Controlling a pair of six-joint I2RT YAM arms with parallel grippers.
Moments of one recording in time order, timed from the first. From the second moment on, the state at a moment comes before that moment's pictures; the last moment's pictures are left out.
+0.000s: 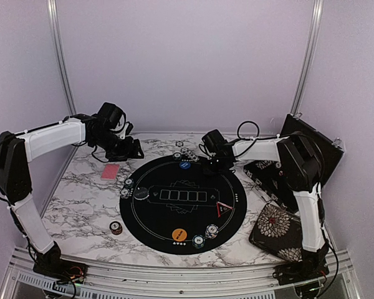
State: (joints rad) left arm -0.44 1.75 1.44 -0.67 0.19 -0.37; right arm 0.60 2.24 1.64 -0.42 0.13 0.39
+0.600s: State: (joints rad) left arm -0.43 1.75 1.43 -0.67 0.19 -0.36; right arm 0.56 2.34 1.79 -0.40 0.13 0.39
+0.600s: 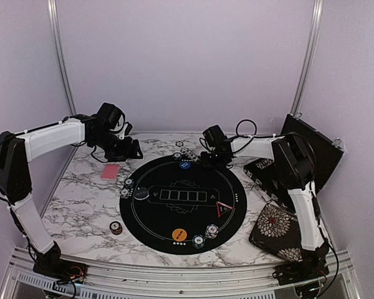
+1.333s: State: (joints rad) left arm -0.43 1.74 1.41 -0.67 0.19 -0.37; right arm 0.54 2.26 1.66 -0.35 0.10 0.35
